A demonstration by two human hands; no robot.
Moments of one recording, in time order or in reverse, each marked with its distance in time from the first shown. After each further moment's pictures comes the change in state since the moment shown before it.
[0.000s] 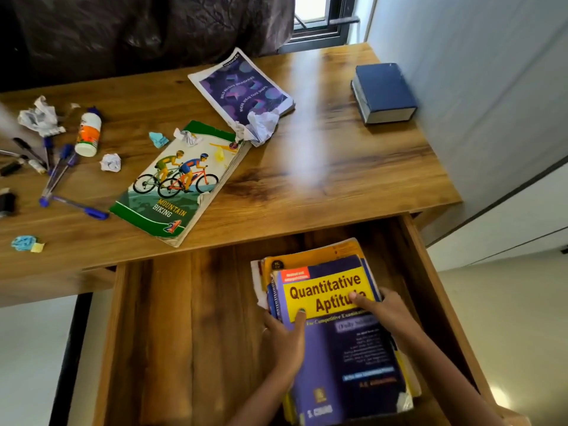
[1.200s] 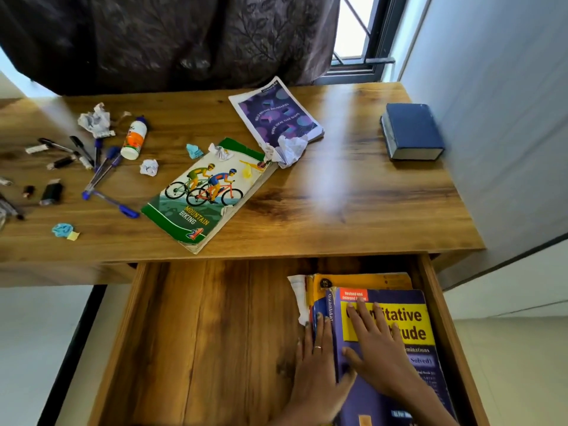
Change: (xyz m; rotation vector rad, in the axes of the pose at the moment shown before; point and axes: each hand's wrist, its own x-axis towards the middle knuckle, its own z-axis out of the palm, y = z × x) left_hand -0.019 0.017 0.033 0.708 -0.209 0.541; right_hand -0.005 -0.011 0.024 -1.306 -0.108 -0.321
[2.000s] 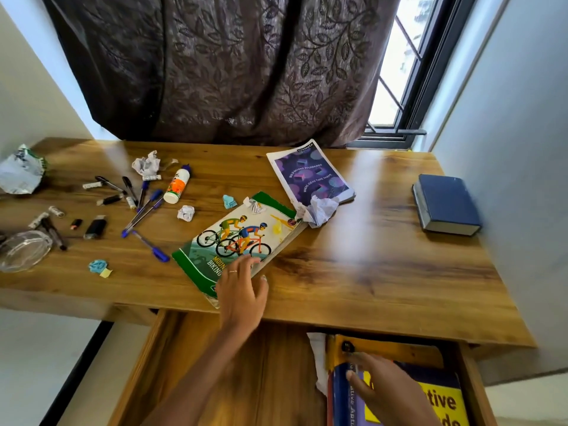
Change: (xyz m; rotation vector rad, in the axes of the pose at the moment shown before) left_hand 0.104 -0.082 -0.211 0.029 0.890 -0.054; right_hand 0.036 -0.039 -0.076 0.162 0.147 -0.198
